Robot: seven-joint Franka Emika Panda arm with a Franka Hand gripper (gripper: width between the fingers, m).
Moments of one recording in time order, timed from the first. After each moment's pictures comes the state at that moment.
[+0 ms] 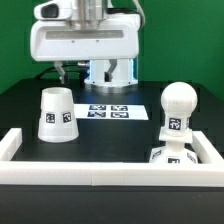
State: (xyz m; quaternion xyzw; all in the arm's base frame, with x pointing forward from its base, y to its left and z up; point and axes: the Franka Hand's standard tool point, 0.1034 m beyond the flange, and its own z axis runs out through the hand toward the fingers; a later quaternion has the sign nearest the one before) arm 0.483 -0.083 0.123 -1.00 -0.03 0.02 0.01
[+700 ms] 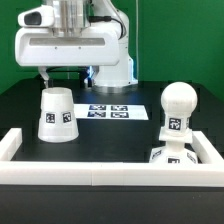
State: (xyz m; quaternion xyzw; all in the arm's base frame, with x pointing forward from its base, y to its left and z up) arm 0.459 -0.105 0.101 -1.00 -0.03 0.02 0.00
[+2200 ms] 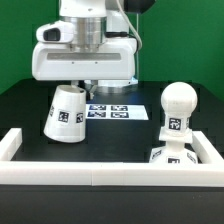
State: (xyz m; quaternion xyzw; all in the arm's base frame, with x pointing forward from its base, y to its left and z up) arm 0.481 -0.058 0.088 -1.00 -0.05 0.03 0.00
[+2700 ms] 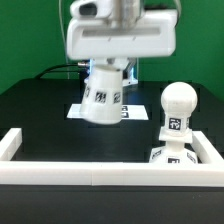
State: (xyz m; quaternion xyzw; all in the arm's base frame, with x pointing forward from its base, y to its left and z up) arm 0.506 0.012 0.155 -1.00 -0.05 0.04 0.03
